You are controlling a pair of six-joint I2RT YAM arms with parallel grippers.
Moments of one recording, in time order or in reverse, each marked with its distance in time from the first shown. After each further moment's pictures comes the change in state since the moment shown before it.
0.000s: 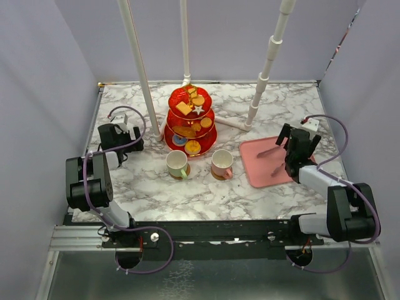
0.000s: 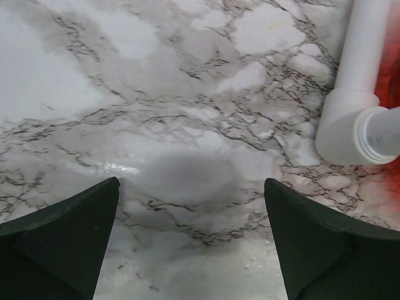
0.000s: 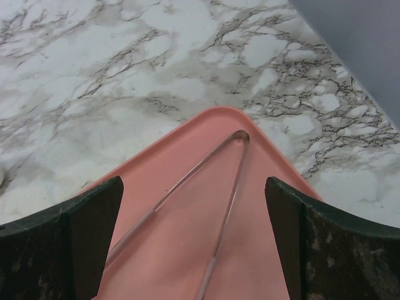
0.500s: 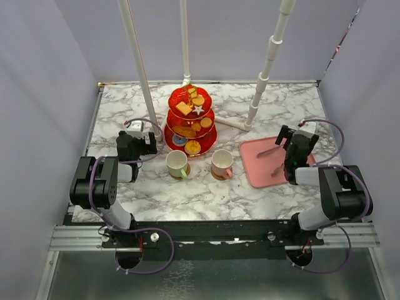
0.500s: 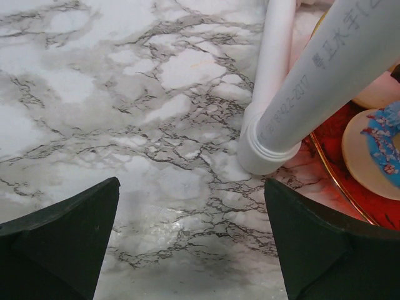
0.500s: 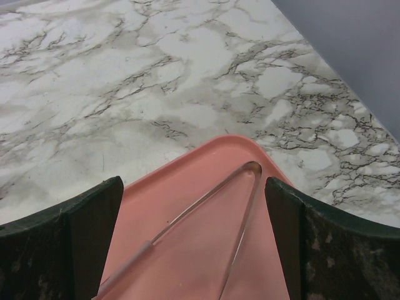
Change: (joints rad) left arm -0.225 0.001 -0.238 0.500 -0.182 -0.023; right arm -0.050 0.202 -0.084 0.438 -0.068 -0.113
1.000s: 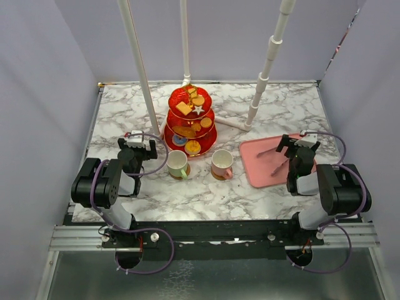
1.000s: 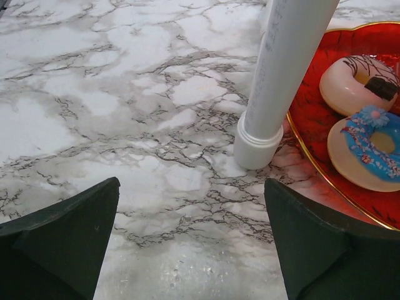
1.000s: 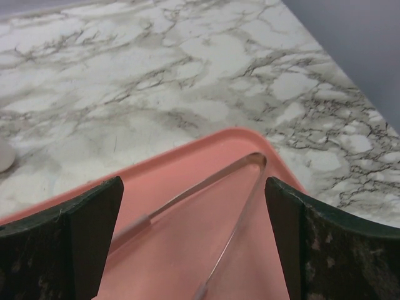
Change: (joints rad) left arm -0.068 0.012 -0.215 0.431 -0.112 0.031; right arm -0.042 0.061 -0.191 0.355 -0.180 -0.061
